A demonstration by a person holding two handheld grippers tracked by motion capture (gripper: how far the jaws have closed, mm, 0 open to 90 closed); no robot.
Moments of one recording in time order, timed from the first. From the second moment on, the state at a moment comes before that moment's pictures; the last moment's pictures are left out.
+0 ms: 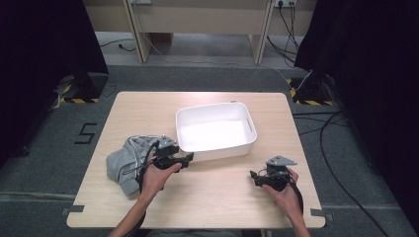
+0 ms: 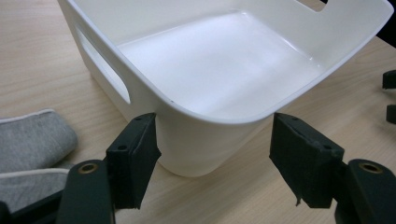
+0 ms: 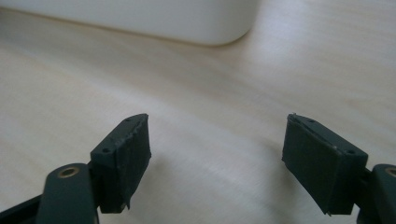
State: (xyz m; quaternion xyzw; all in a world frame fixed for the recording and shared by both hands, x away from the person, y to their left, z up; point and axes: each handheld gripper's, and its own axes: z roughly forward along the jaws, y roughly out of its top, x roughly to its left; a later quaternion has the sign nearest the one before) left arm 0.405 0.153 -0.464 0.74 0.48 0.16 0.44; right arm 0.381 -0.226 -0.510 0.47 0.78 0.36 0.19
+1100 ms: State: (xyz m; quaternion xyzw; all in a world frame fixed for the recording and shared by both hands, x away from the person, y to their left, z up) left arm 0.460 0.147 -0.457 0.75 0.50 0.15 0.40; right arm 0.478 -0.195 -0.478 0.45 0.78 0.40 0.18
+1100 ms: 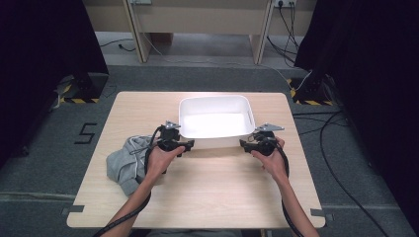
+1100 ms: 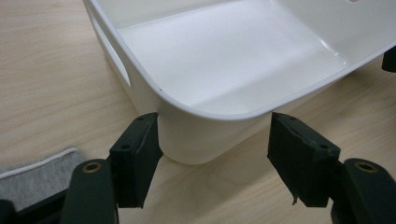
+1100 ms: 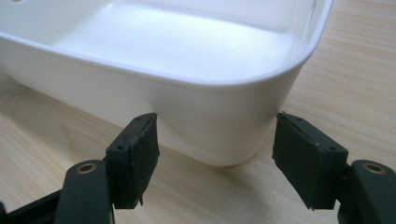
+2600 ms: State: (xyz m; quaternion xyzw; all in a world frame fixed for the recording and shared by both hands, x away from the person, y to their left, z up) left arm 0.517 0.168 -0.446 0.73 0.56 0.16 0.37; right arm 0.535 -0.154 -0.471 0.46 0.78 0.38 0.18
